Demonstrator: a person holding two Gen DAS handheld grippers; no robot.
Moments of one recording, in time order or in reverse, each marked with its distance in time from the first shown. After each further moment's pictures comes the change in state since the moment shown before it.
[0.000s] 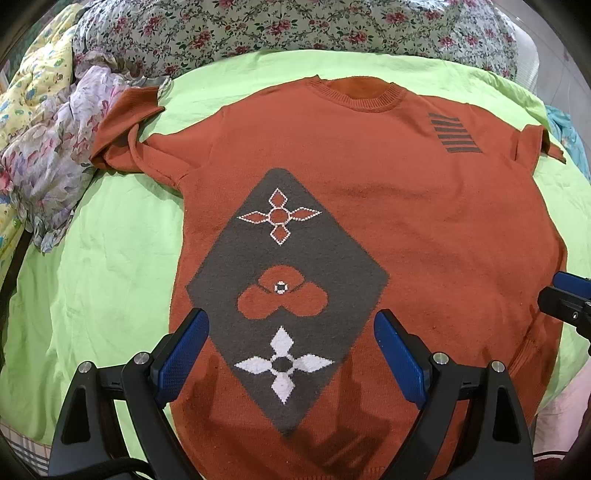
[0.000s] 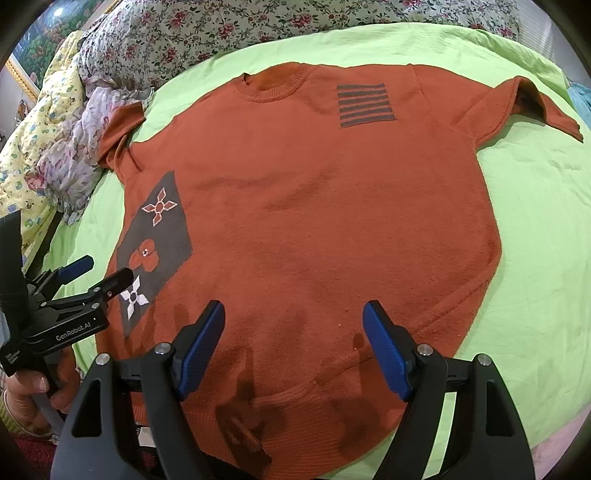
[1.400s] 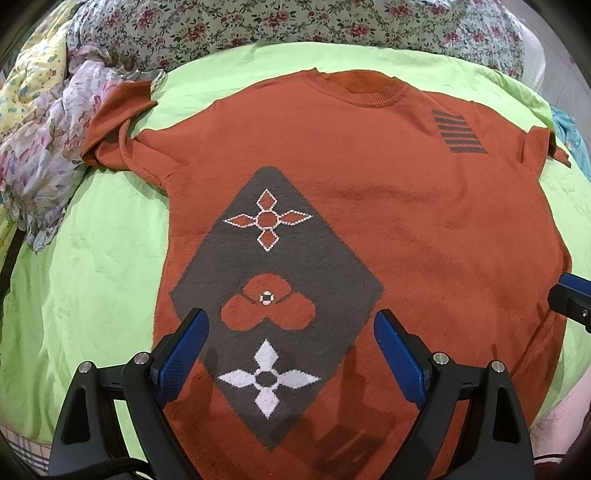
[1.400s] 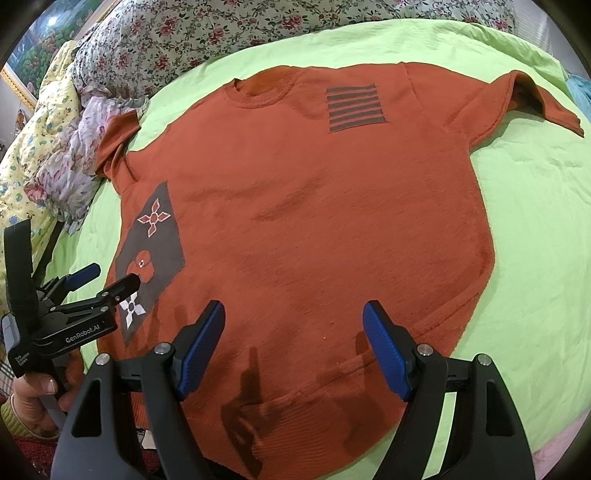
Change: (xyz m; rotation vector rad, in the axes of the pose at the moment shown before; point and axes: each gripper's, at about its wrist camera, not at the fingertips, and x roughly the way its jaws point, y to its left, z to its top) left arm 0.015 -0.007 0.008 -0.038 -0.004 -0.056; right arm -0.002 -0.015 0.008 0.030 0.002 0.015
